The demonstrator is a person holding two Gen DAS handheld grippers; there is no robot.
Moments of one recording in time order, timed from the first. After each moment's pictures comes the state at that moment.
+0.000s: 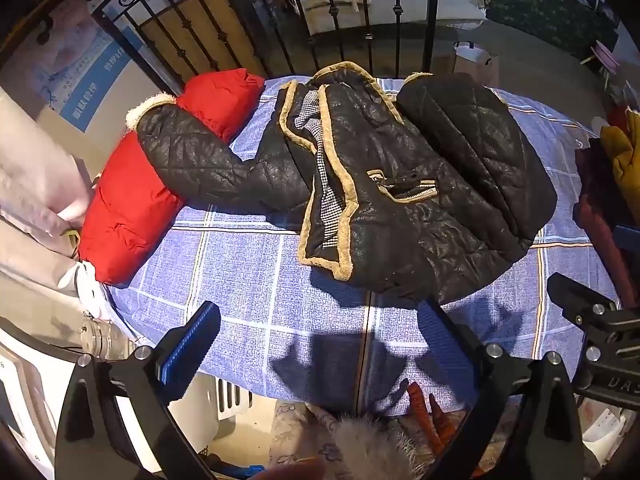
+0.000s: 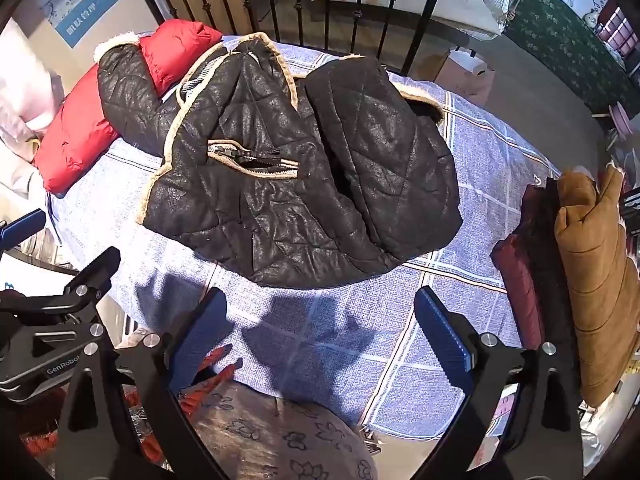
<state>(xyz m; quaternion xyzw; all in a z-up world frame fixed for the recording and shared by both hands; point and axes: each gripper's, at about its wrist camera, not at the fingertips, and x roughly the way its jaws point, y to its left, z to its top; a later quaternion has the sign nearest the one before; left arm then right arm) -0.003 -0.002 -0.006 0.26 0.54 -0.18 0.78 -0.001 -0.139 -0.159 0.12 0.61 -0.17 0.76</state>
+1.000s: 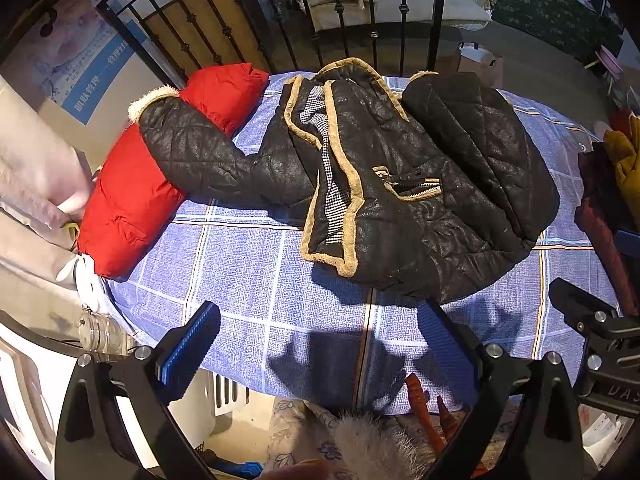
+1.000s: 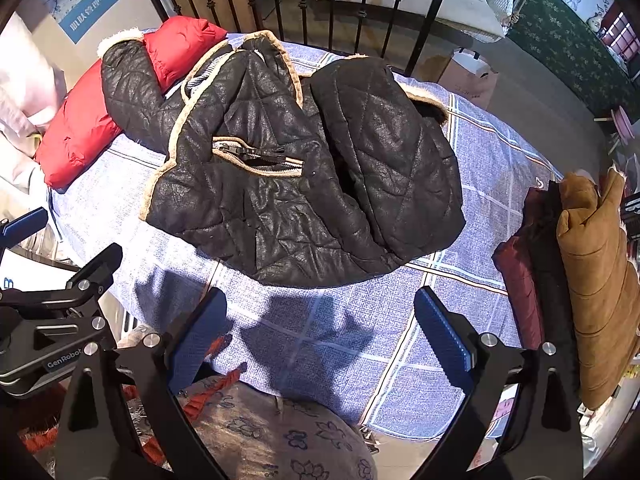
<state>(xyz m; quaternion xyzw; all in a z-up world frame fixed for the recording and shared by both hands) -0.002 0.003 -0.008 0.25 0.55 -0.18 0.78 0.000 -0.135 -0.160 0.12 0.61 -0.16 0.77</state>
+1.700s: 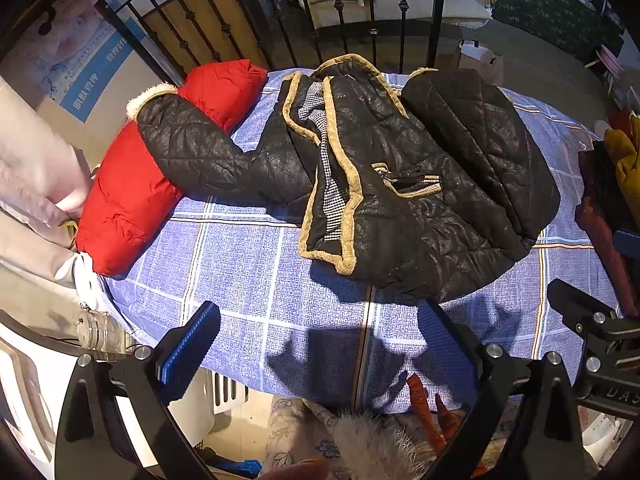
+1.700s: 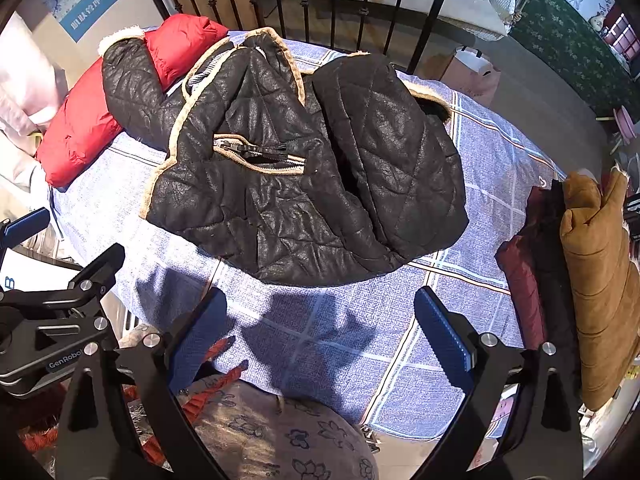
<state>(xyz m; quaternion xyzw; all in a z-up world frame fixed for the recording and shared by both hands) -0.001 0.003 -0.012 0.25 0.55 -0.18 0.78 0.000 -0.134 -0.164 0.12 0.62 -0.15 0.76</state>
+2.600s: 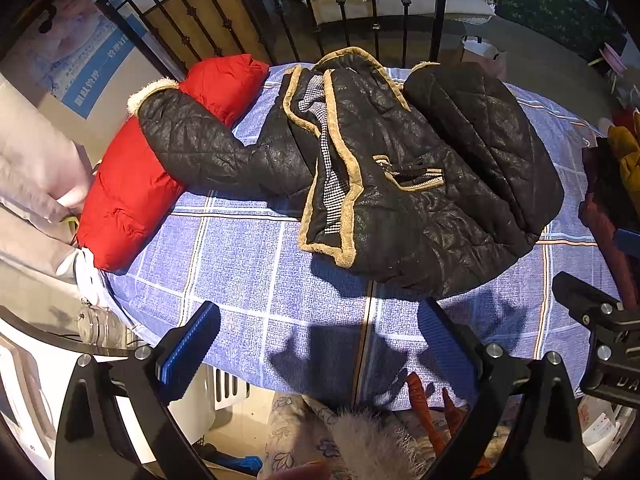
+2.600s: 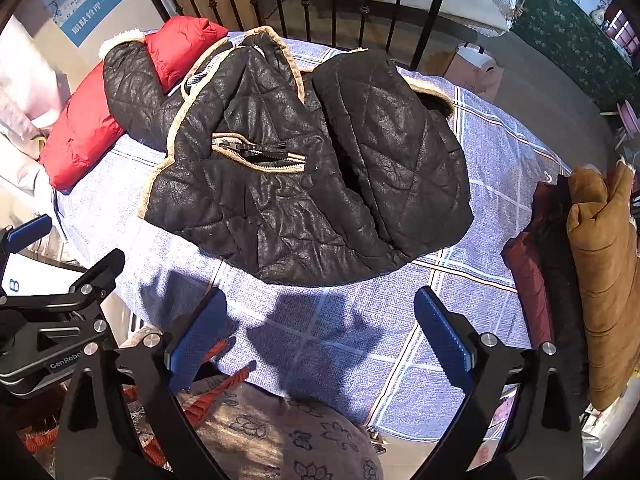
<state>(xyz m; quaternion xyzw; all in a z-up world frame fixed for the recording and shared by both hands) -0.004 0.003 -0.018 0.25 0.56 -0.17 0.77 -0.005 -0.139 -0.171 0.14 0.64 -0.14 0.74</state>
